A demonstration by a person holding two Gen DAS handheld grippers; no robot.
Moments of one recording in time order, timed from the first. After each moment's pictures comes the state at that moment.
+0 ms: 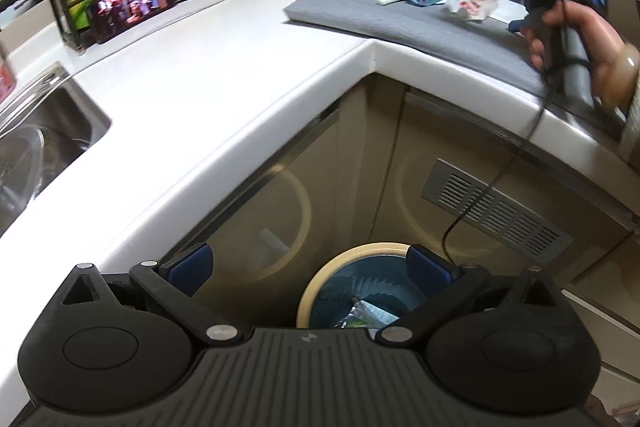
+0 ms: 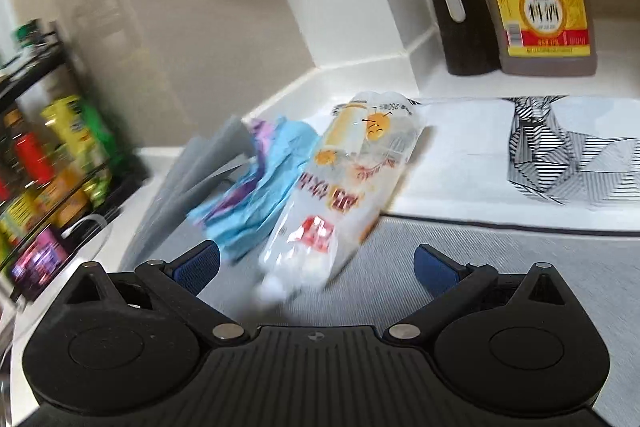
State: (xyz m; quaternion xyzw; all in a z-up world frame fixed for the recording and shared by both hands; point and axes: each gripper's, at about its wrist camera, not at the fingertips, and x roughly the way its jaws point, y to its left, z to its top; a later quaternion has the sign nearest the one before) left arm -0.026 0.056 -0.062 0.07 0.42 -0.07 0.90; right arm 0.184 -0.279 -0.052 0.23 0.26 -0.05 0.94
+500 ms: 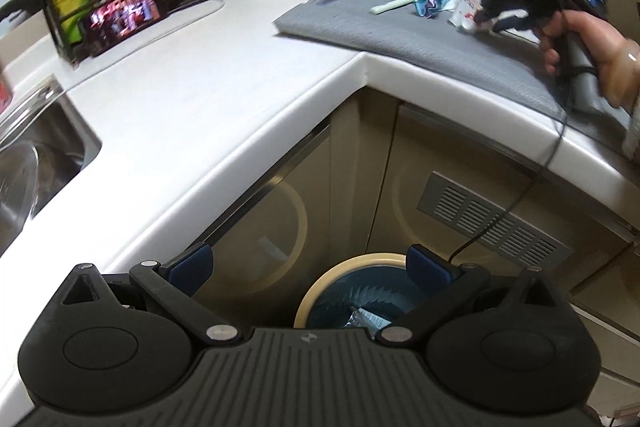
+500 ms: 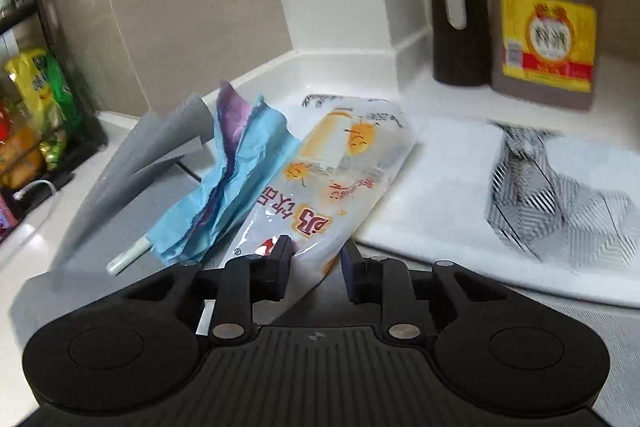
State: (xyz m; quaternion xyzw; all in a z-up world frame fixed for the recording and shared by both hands) left arm -0.016 0.039 -0.054 0.08 0.41 -0.08 0.90; right arm 0.192 -0.297 -0.051 0.16 0.30 -0.06 0.94
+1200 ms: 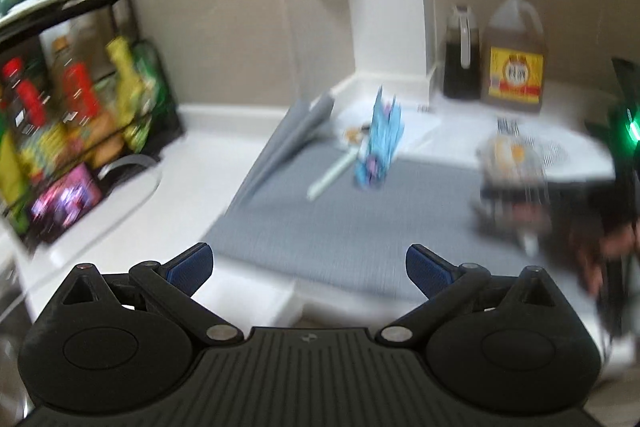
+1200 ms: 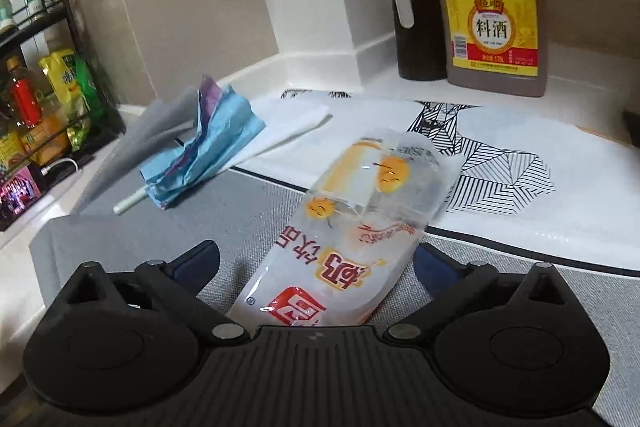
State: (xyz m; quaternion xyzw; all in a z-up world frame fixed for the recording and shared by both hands) left arm 0.104 -0.064 0.030 0.13 0.27 -0.13 0.95; right arm 0.120 -0.340 -0.058 0.14 0.29 -0.04 0.95
